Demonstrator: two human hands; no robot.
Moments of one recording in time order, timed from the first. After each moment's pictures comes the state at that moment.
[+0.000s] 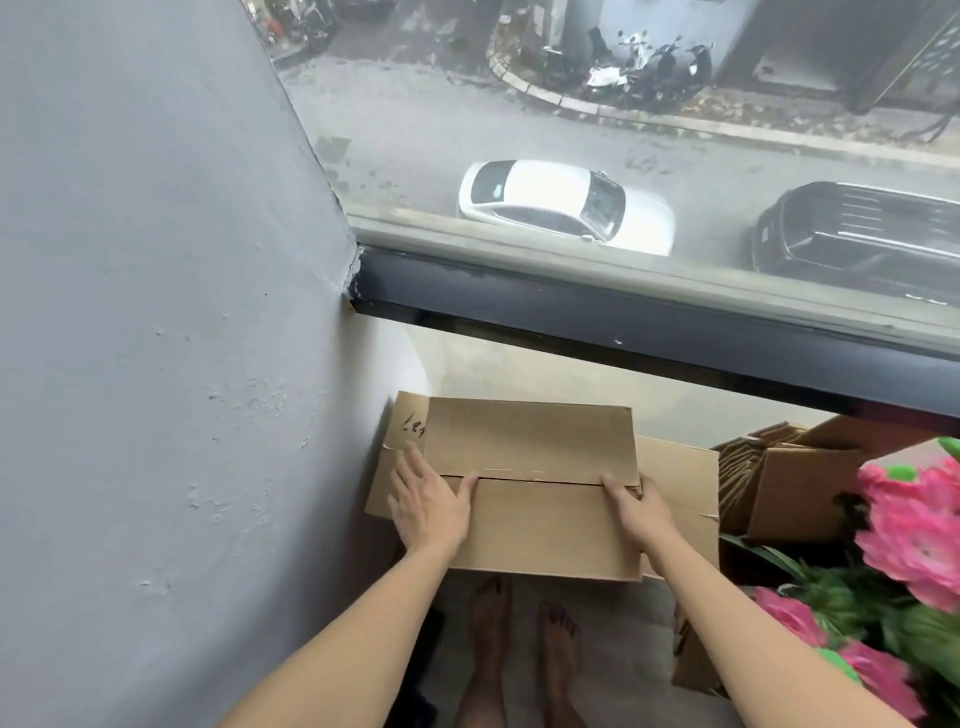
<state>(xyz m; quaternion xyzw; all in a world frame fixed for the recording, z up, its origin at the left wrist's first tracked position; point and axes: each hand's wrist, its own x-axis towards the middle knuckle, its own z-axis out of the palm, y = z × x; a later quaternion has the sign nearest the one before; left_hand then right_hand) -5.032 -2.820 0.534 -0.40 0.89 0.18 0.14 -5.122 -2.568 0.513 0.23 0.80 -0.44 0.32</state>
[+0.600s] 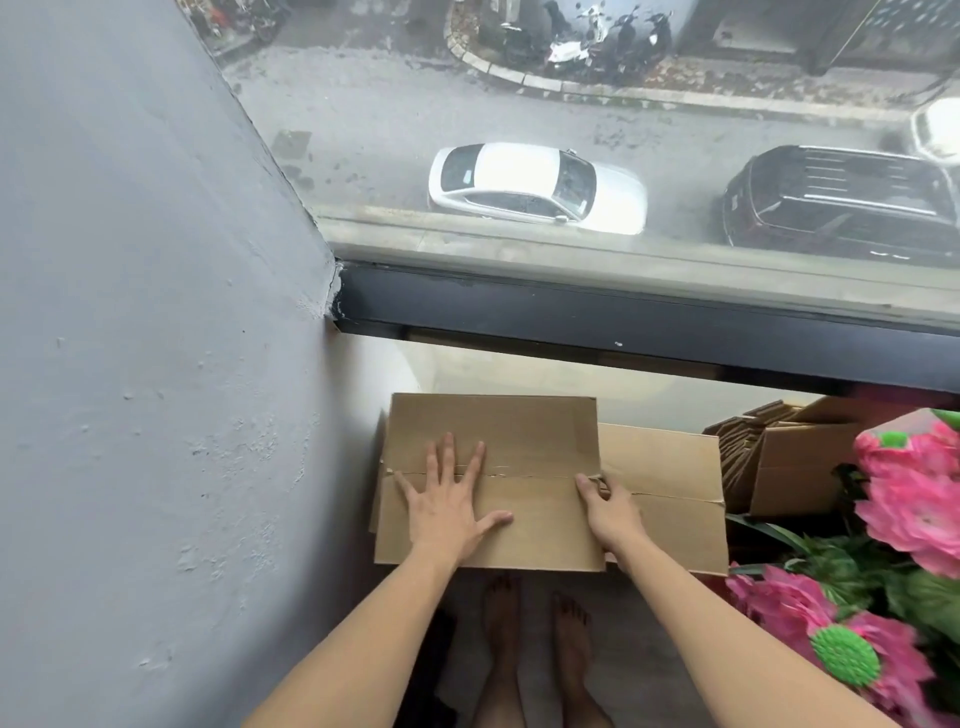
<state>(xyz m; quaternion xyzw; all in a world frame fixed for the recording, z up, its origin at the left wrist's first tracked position) -5.050 -2.845 0.513 -0.10 0.95 0.03 0.29 -5.108 -2.621 0.501 0.24 0.82 -0.41 0.32</state>
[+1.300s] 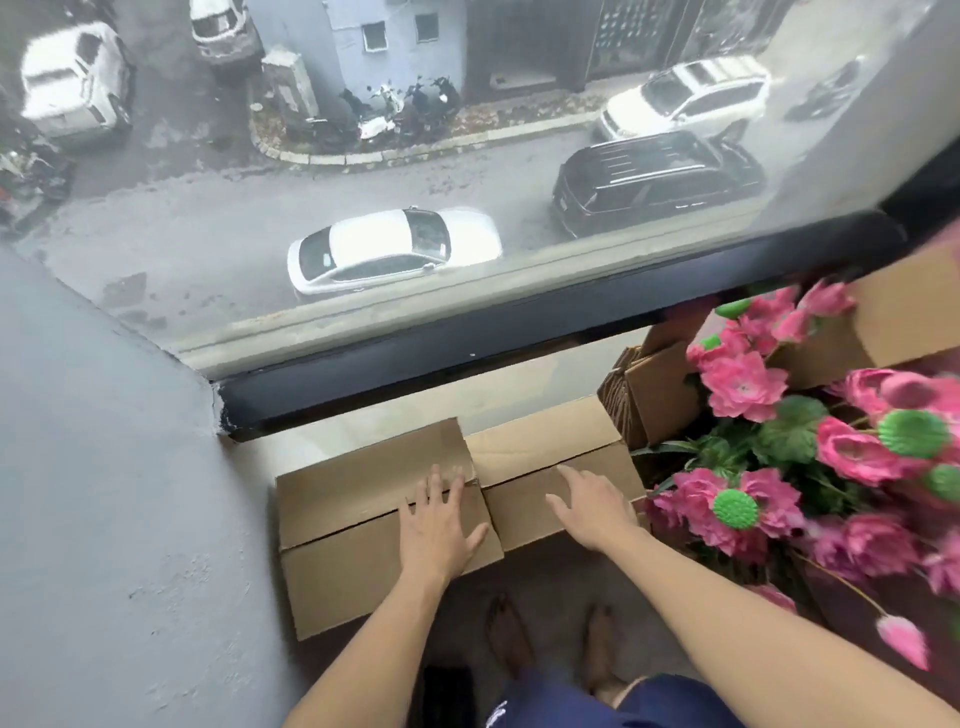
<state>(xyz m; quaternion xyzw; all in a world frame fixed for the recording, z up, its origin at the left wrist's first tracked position) -5.060 -2.797 0.572 0.09 0.97 0.00 0.24 -5.055 -2.565 0.592 0.11 0.94 -0.16 0.27</state>
